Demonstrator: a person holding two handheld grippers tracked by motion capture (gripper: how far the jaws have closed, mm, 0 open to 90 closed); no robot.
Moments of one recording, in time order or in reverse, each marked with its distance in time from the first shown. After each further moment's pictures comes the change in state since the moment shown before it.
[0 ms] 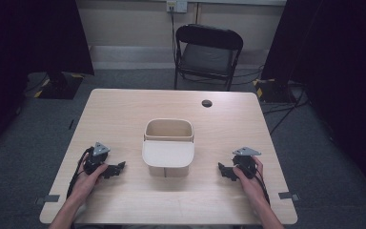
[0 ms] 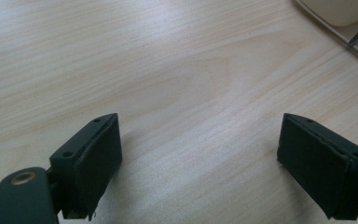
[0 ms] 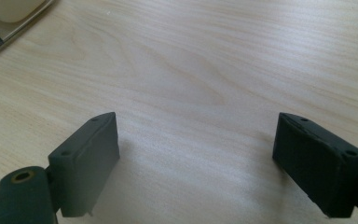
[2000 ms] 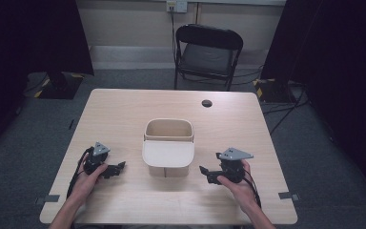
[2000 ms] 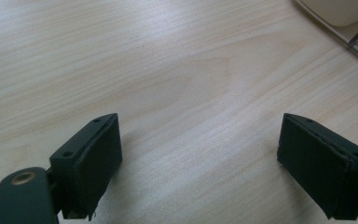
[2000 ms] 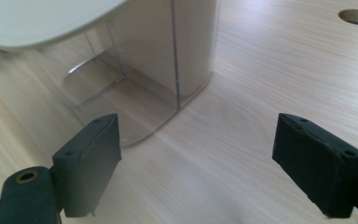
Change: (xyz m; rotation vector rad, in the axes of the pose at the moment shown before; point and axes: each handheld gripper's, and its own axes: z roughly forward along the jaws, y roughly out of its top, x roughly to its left) left arm 0.000 0.000 0.000 0.000 0.000 0.000; right arm 0.060 0.029 -0.037 -0.173 0.271 -0.116
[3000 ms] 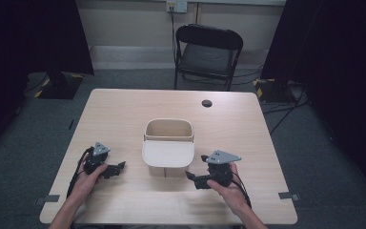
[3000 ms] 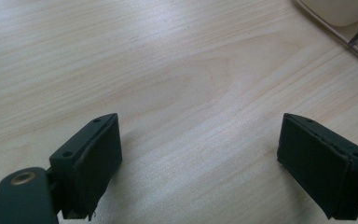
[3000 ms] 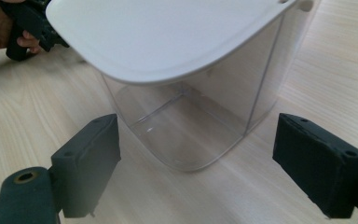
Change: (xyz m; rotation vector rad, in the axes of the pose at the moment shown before) left arm 0.000 0.000 0.000 -0.001 -0.002 -0.001; right arm 0.036 0.012 0.012 -0.024 0.118 -0.042
